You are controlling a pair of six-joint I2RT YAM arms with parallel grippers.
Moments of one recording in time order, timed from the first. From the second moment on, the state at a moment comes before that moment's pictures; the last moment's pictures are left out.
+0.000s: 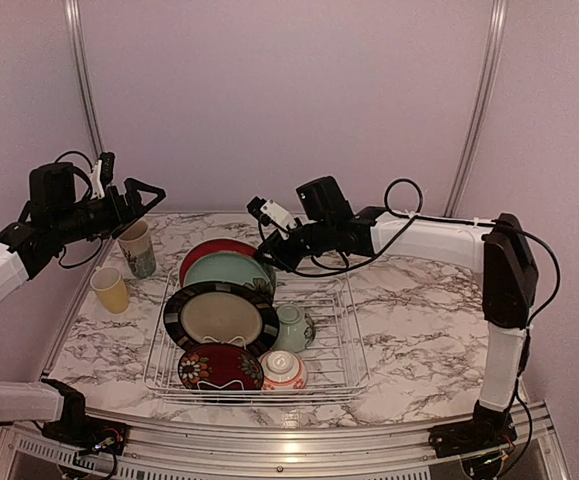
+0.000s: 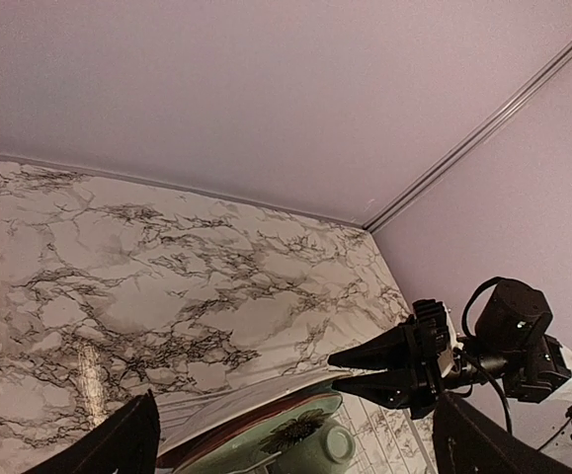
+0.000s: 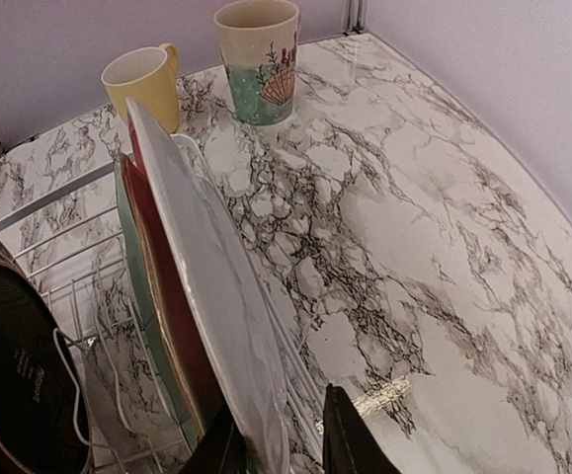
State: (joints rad) left arm -0.26 1.04 1.00 -0.24 0.39 -0.58; right arm 0.80 1.96 1.59 -0.22 -0.33 -0.16
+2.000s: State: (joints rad) left arm -0.27 1.05 0.99 -0.23 0.43 -0.59; right arm 0.81 1.98 1.73 -0.43 -0.27 -0.32
